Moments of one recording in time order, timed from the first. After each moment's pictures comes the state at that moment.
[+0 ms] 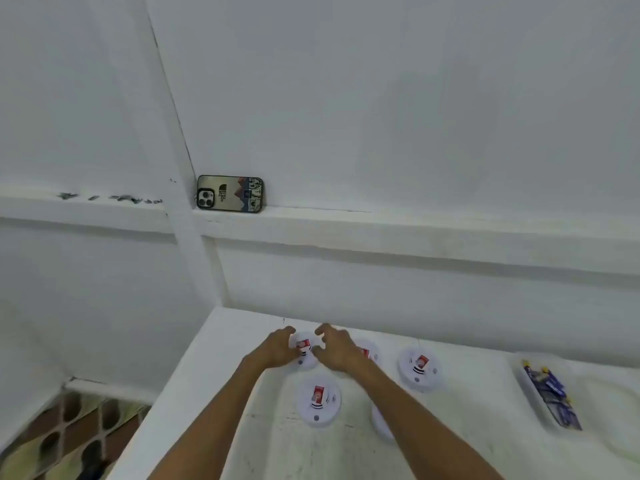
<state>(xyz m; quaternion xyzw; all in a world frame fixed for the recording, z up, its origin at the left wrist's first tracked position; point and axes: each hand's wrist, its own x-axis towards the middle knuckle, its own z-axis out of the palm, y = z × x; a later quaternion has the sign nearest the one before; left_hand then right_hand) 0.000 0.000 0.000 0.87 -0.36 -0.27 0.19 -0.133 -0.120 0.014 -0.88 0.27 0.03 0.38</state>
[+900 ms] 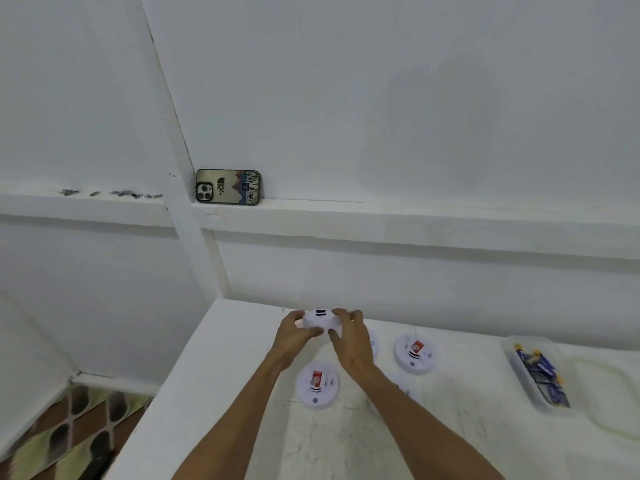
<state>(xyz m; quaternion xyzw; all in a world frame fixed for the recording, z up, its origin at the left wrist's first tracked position) -0.042 -0.016 -0.014 0.78 -0.21 -0.27 0.53 -0.163 -0.120 -0.016 -0.86 0.31 -0.19 0.35</state>
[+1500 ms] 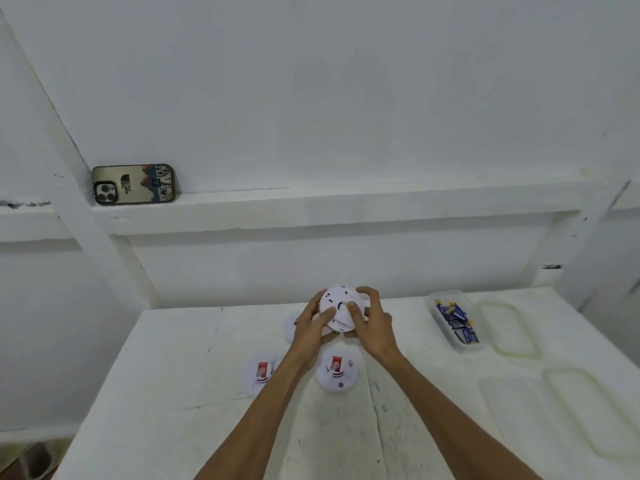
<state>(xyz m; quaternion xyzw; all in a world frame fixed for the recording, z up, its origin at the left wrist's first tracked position) -0.175 -0.090 -0.003 0.57 -0.23 -0.42 0.67 -0.303 -0.179 0.003 -0.71 0.39 -0.34 0.48</state>
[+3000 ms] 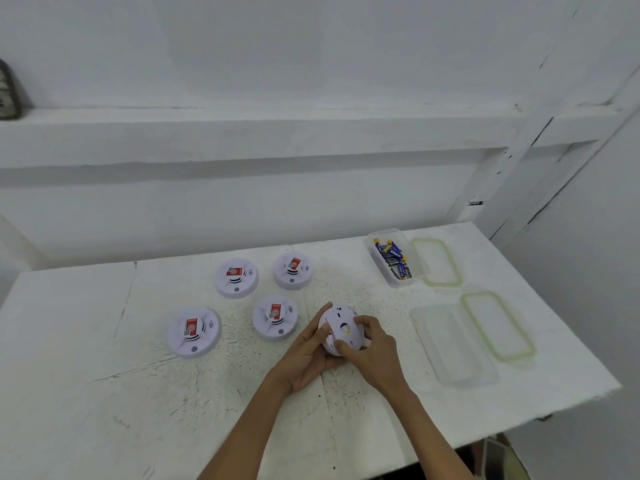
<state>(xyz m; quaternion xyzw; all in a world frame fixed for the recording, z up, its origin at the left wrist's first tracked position) -0.293 -0.066 -0.109 0.36 -0.18 -0.71 0.57 -0.453 -0.114 -0.059 -0.69 0.54 -0.24 0.41</state>
